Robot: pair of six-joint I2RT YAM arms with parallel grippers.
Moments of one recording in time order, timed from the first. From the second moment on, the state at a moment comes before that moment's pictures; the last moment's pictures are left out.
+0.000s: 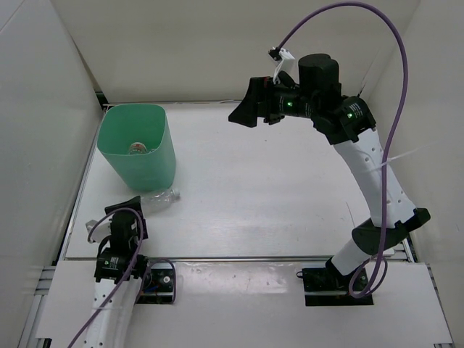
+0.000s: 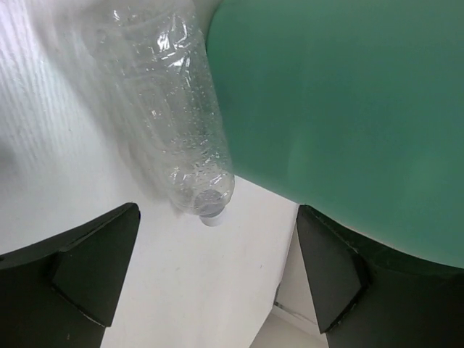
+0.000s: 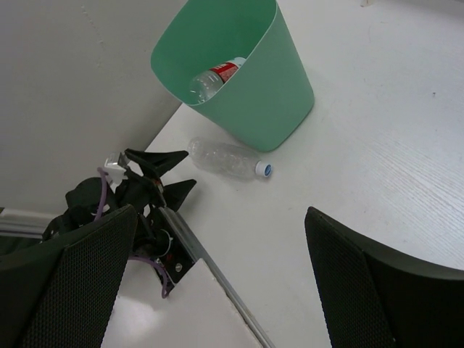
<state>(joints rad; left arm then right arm) -0.10 0.13 0.30 -0.78 -0.42 -1.67 0.62 1.59 2.14 -0.89 -0.43 0.39</state>
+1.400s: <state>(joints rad) 0.00 0.80 0.17 -0.07 -0.36 -1.54 0.41 1.53 2.10 -0.95 -0.70 0.42</state>
